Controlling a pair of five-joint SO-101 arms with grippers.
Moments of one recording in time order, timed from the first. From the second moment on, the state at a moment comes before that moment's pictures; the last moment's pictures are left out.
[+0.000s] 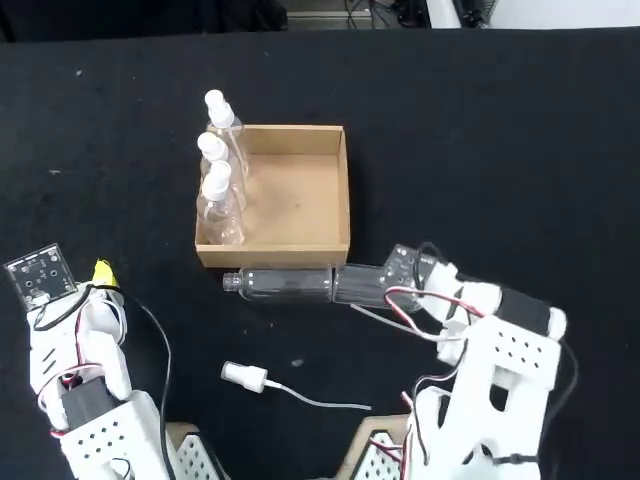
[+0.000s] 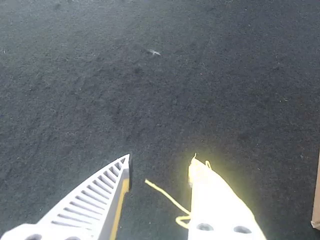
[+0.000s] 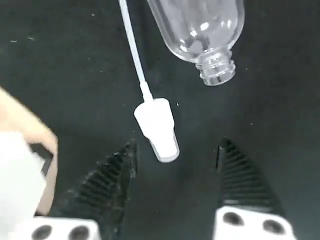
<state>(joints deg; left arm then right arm) -33.9 -101.8 96.5 42.3 -4.7 23.4 -50.6 65.2 75.3 81.4</state>
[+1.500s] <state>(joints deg) -35.3 -101.8 96.5 42.3 -4.7 -6.5 -50.6 47.3 91.7 64.2</state>
